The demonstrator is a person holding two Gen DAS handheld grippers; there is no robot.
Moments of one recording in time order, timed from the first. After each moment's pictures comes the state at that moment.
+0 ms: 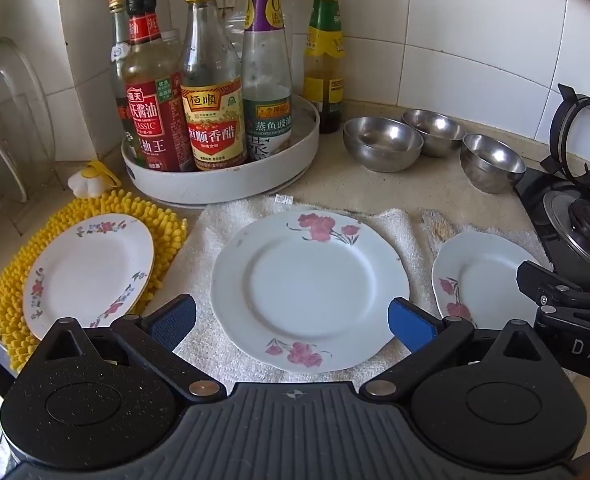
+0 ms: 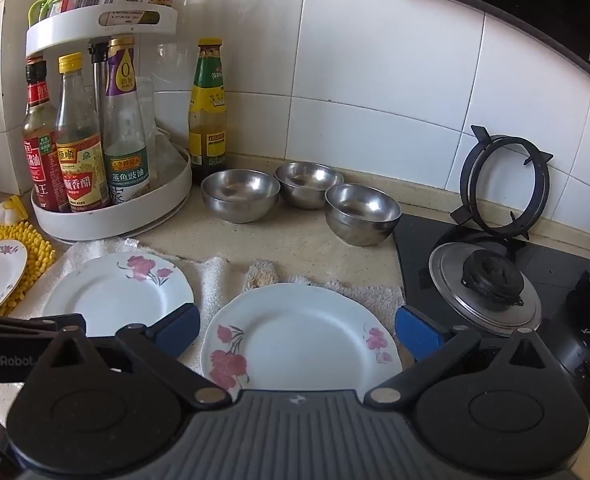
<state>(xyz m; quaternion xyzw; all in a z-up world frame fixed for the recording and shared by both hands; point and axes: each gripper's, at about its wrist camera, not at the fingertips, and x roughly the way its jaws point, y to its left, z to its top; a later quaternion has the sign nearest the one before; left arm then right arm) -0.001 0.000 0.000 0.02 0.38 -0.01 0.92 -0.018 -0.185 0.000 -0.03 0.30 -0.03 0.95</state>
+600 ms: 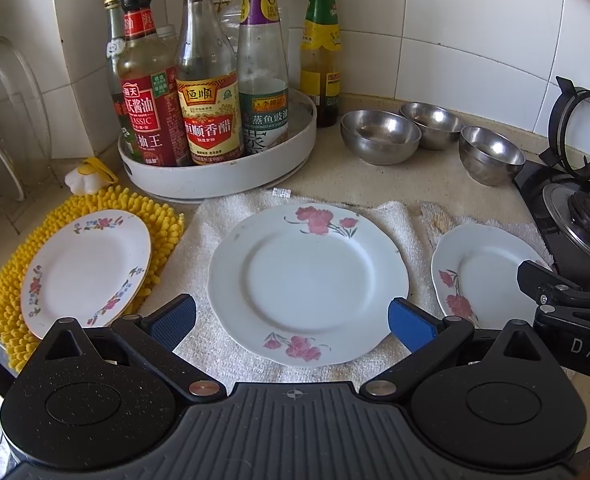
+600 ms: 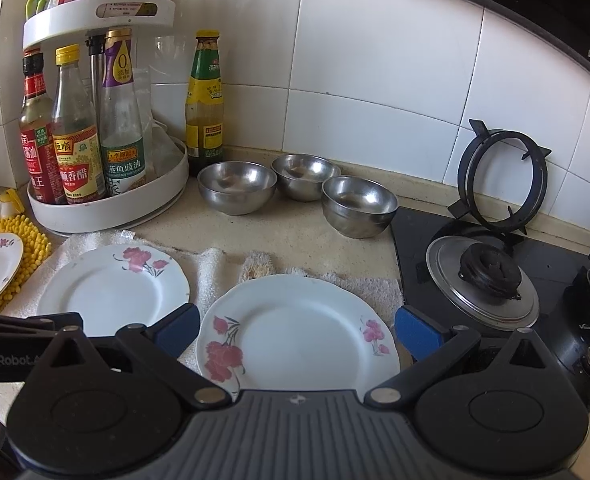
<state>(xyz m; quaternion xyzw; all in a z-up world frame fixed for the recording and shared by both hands) -0.002 -0.004 -0.007 0.02 0.38 -0.01 0.92 -0.018 -0.185 -0.002 -0.03 0.31 -0.04 0.95</state>
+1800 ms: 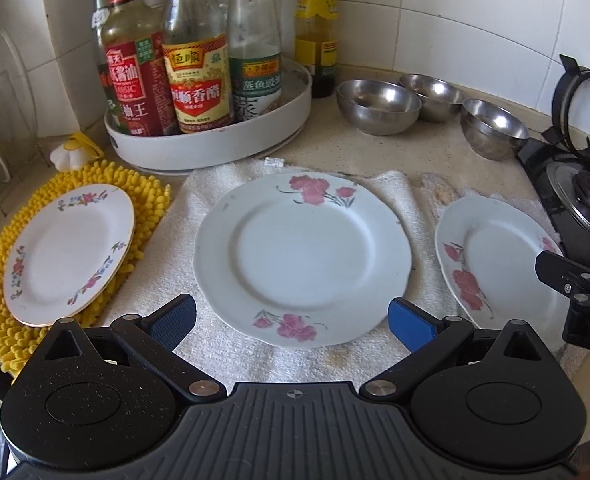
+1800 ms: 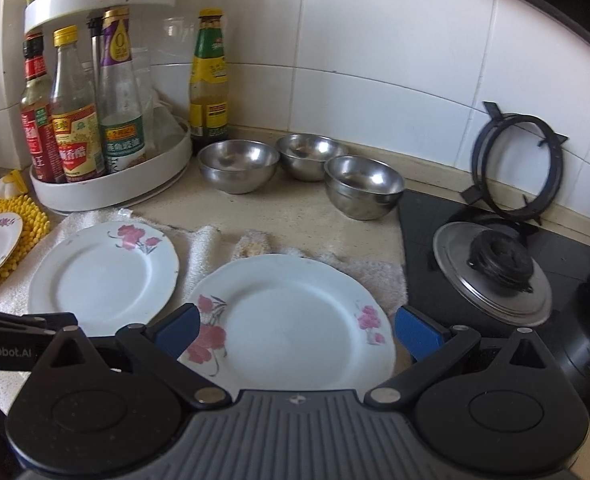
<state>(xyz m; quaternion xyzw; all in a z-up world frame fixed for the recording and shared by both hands) 0.011 -0.002 -0.029 0.04 0.43 0.00 0.90 -0.006 -0.207 -0.017 -0.04 0.33 0.00 0.94</state>
